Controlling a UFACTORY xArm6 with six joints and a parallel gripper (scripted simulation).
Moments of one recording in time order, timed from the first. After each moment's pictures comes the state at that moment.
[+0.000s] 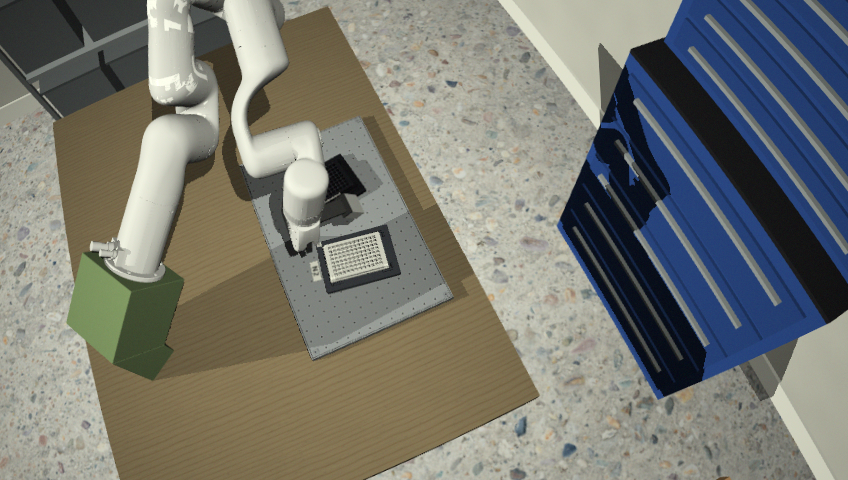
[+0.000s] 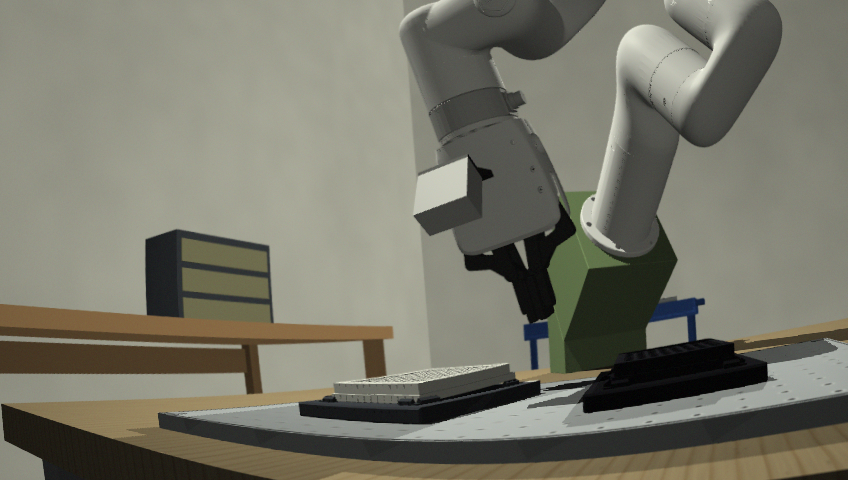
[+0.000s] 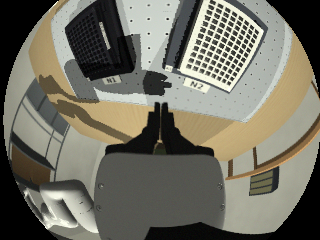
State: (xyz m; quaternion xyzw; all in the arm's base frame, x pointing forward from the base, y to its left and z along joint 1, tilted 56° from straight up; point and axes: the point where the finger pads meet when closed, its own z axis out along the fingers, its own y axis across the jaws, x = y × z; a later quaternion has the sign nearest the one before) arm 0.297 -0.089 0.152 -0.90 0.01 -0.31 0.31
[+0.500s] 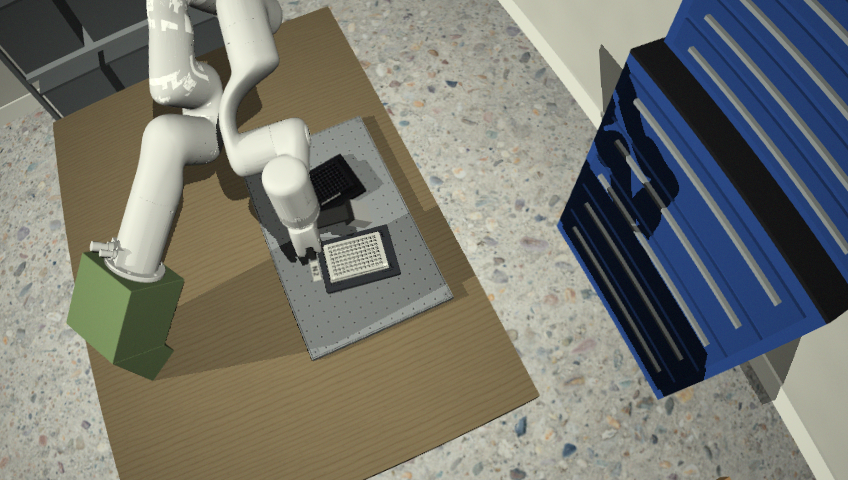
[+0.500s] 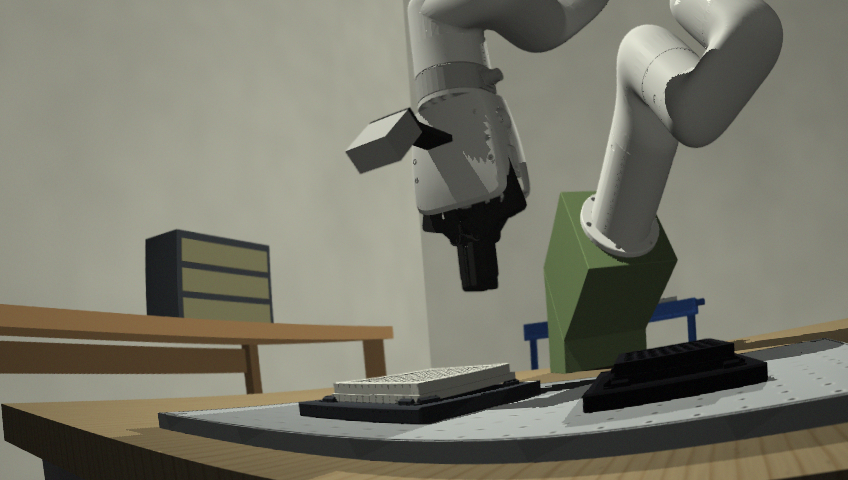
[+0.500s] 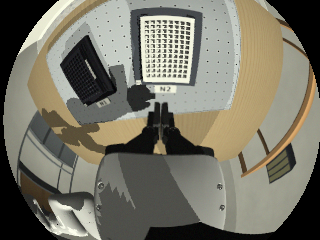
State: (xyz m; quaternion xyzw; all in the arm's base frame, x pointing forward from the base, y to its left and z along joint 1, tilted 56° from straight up) arm 0.291 -0.146 0.164 -0.87 0.15 -0.37 0.28
